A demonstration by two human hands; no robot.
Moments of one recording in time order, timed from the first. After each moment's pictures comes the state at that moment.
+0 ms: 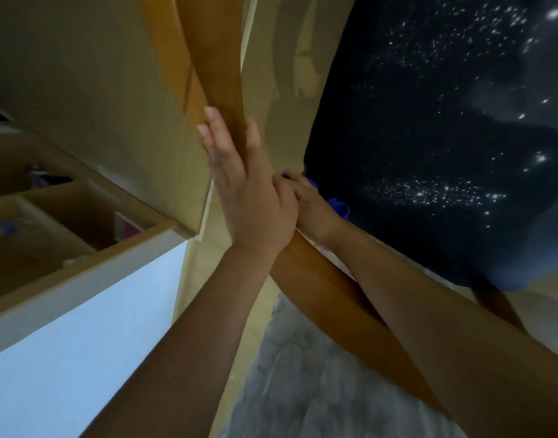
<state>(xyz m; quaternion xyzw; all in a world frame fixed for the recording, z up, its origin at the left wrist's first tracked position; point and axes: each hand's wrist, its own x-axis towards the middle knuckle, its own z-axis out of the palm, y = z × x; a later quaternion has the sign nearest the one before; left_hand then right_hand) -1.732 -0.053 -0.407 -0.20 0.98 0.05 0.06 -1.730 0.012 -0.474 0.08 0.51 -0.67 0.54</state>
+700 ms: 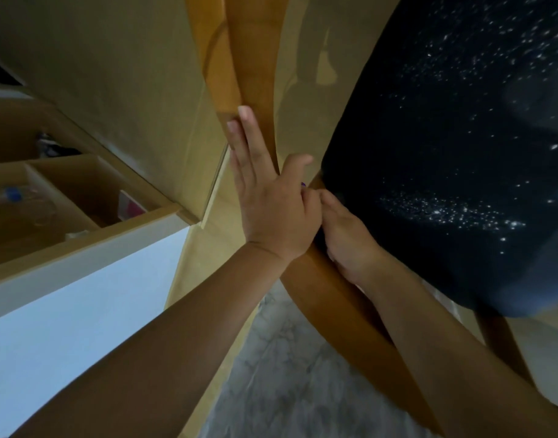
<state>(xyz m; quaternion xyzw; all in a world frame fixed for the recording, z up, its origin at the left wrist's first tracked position) -1.734 -0.056 -0.402 -0.17 0.98 0.05 0.09 -1.729 0.036 -0.453 0.16 0.42 -0.68 0.58</state>
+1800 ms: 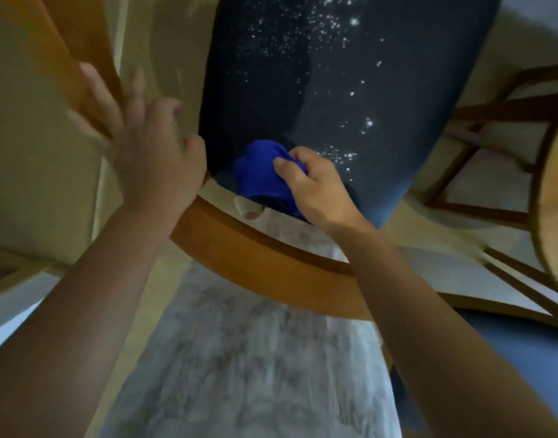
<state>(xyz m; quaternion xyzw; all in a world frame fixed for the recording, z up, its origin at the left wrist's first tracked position) -1.740 -0.051 -0.382 -0.13 0.97 0.04 0.18 -1.720 0.135 -0.407 0.14 0.70 -0.60 0.36</state>
